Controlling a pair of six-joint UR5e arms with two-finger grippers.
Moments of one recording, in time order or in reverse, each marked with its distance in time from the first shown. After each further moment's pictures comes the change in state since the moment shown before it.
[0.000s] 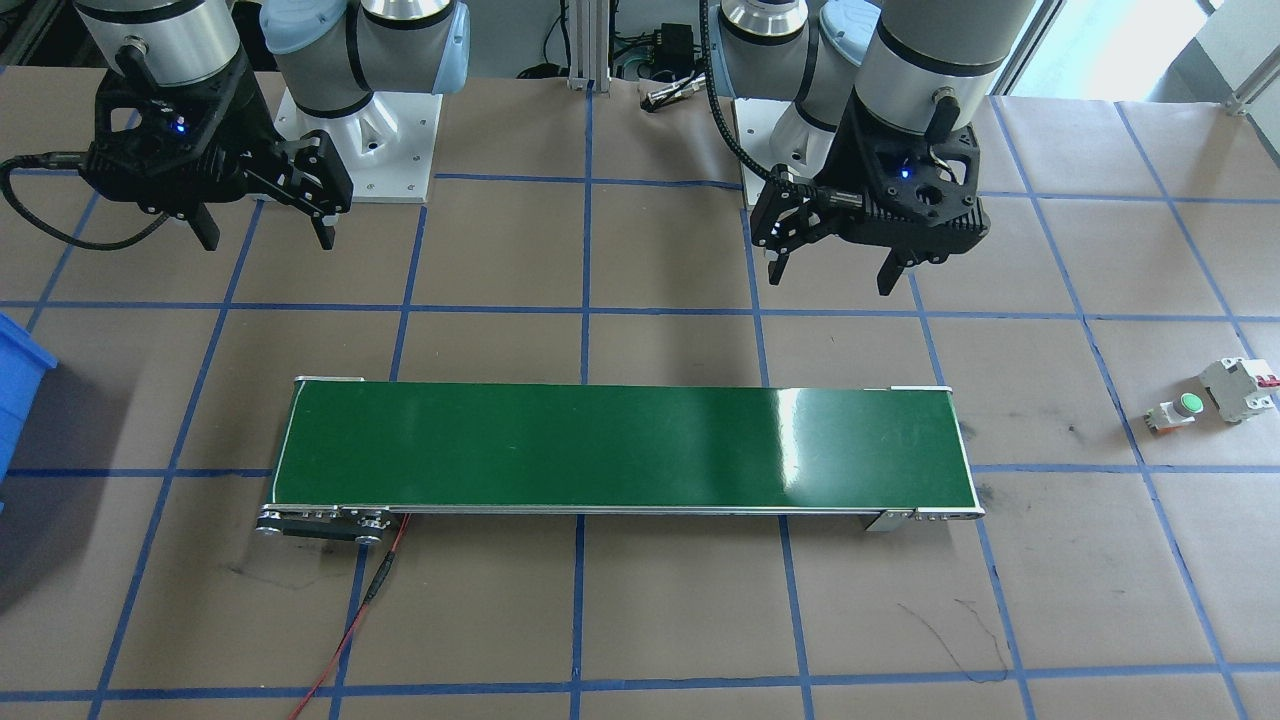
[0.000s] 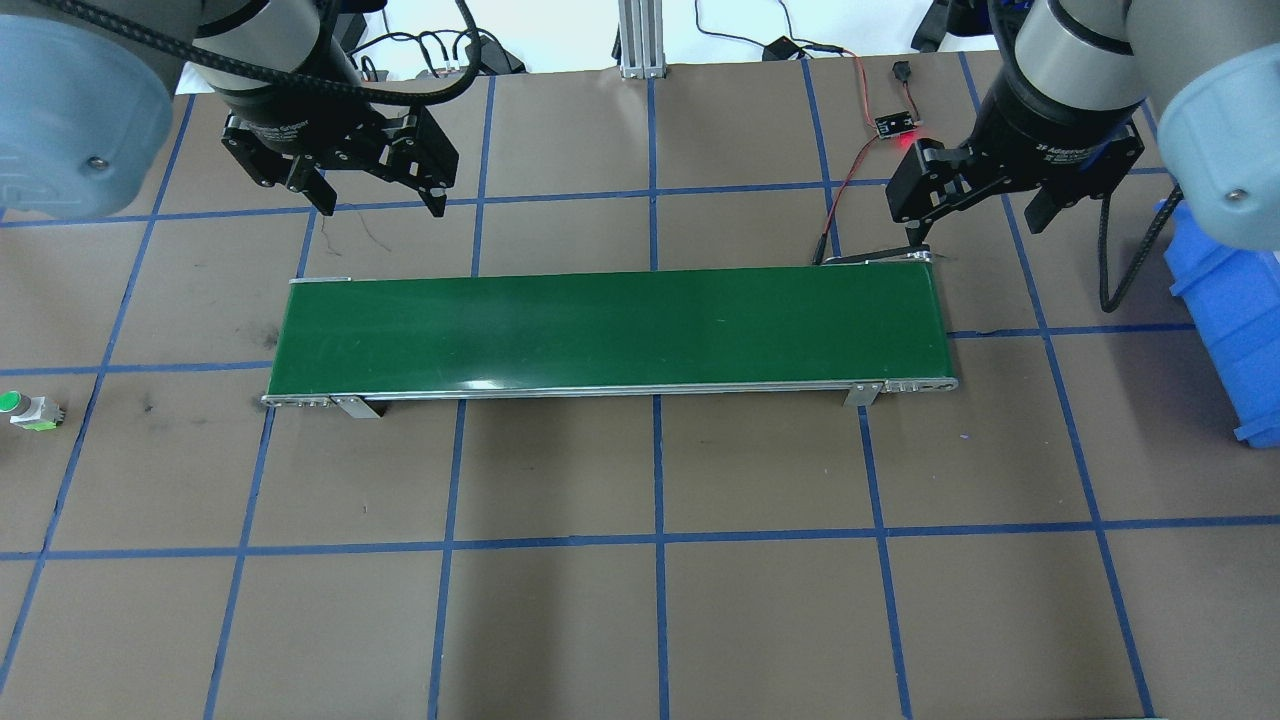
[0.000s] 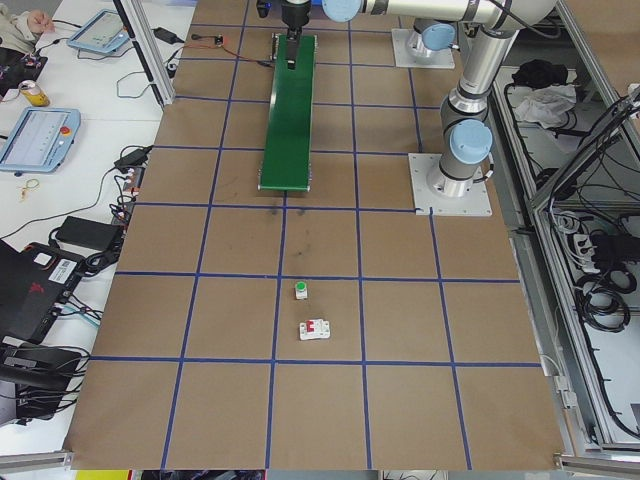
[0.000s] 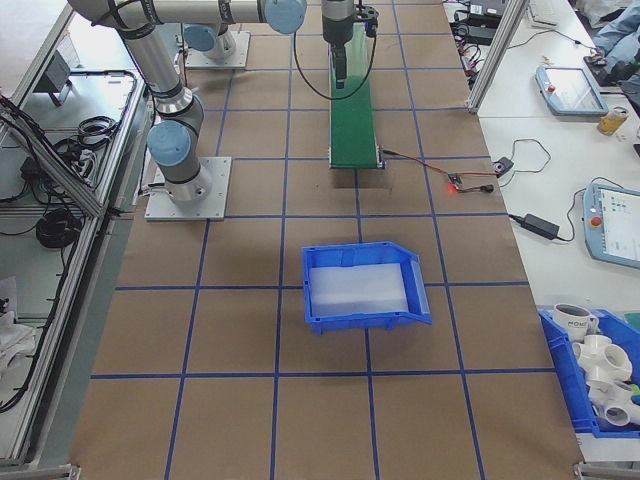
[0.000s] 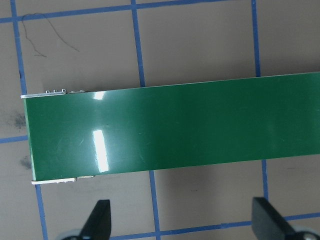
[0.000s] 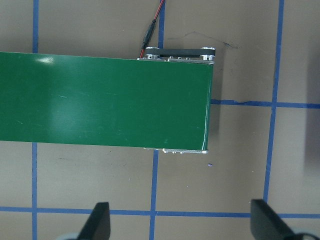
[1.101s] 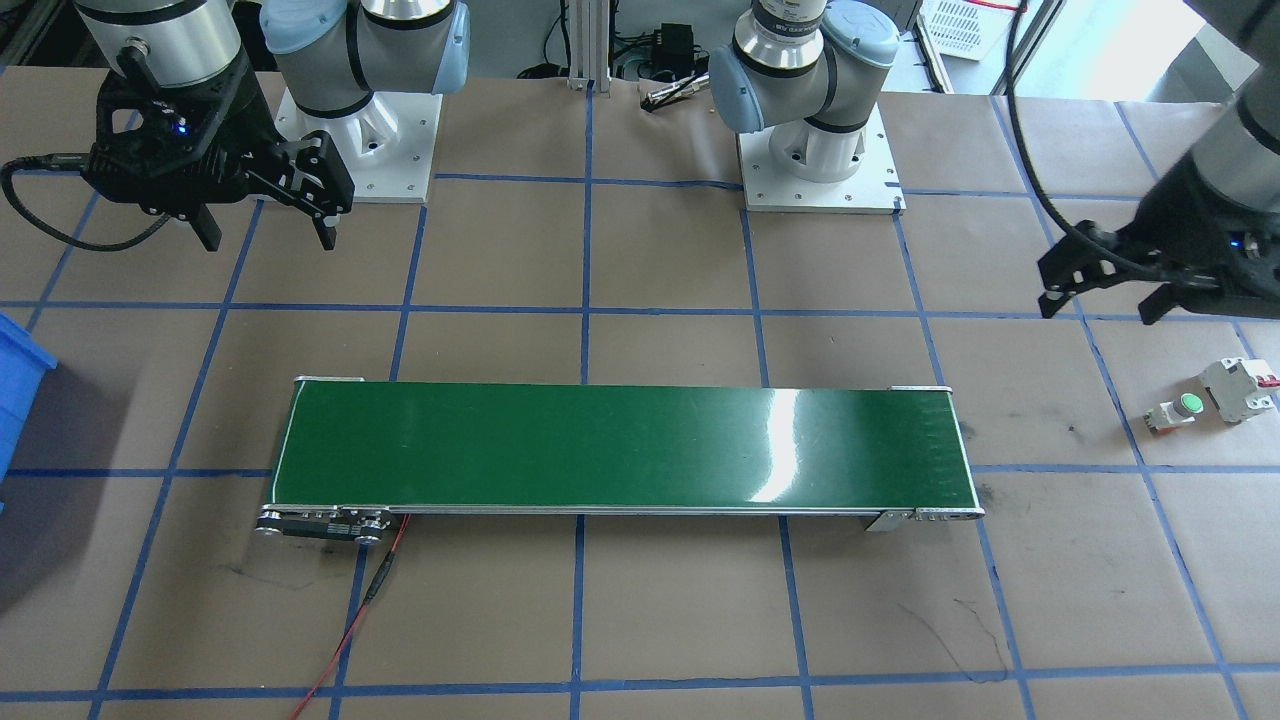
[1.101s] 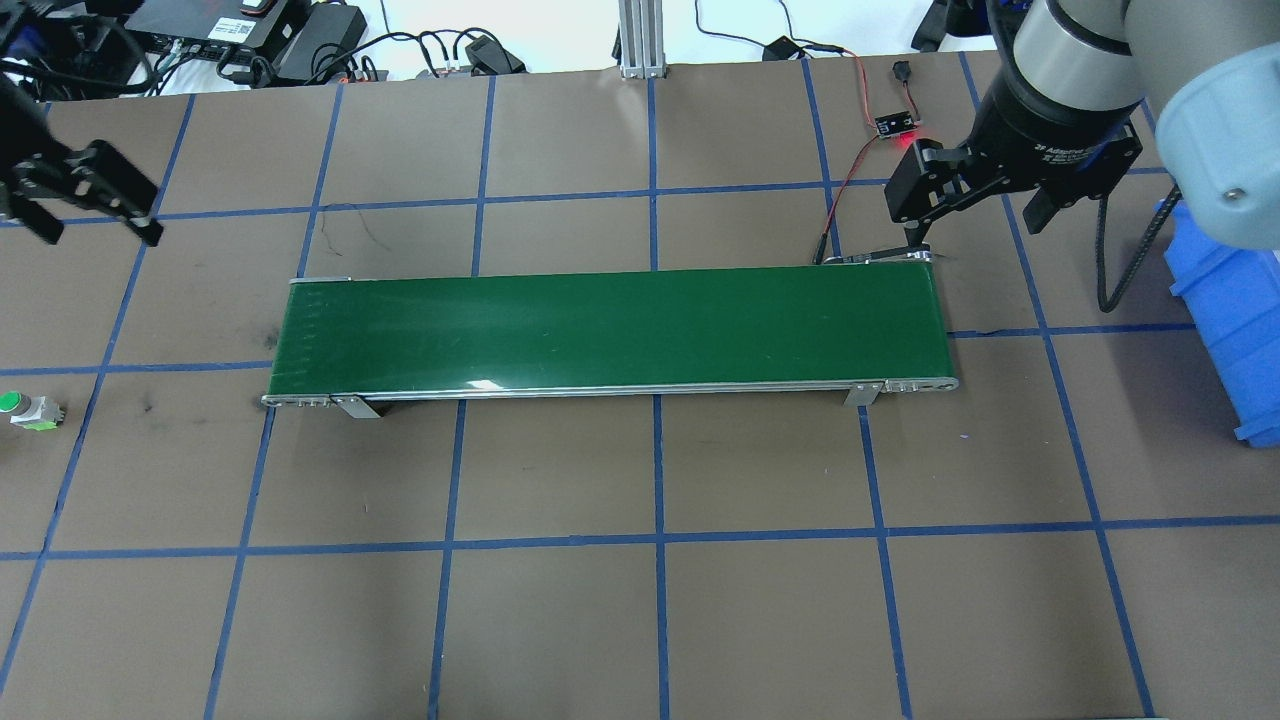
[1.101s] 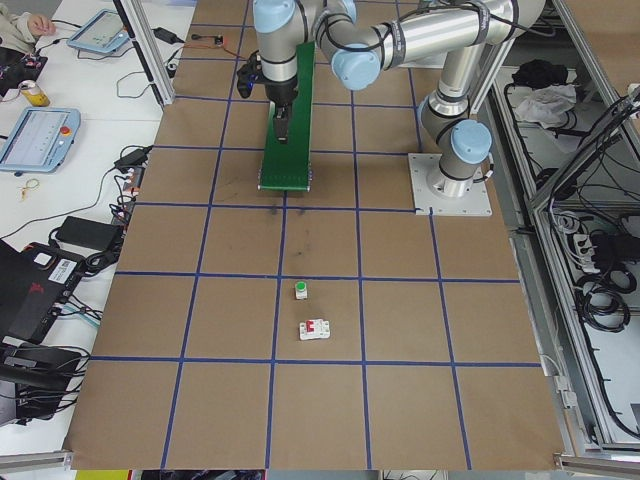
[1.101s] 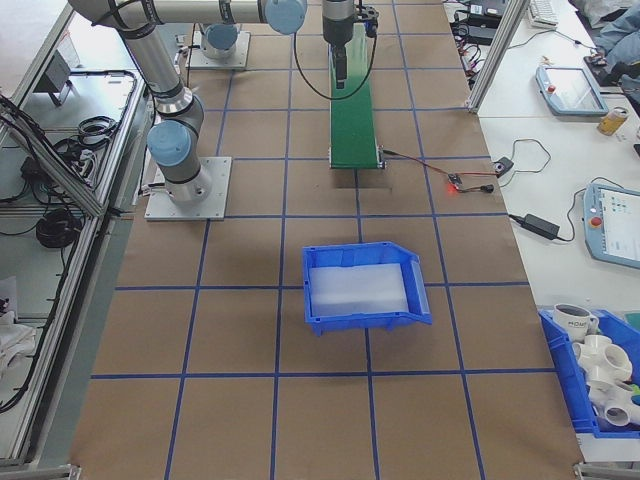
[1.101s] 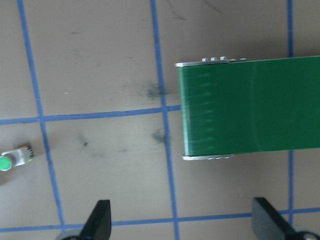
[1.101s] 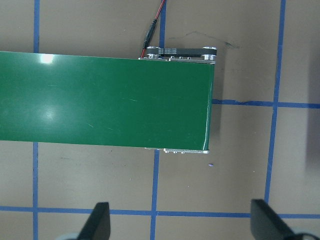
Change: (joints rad) left arm 0.474 -0.042 -0.007 -0.052 0.054 0.458; right arm 0.000 0.001 0.000 0.000 0.003 -0.001
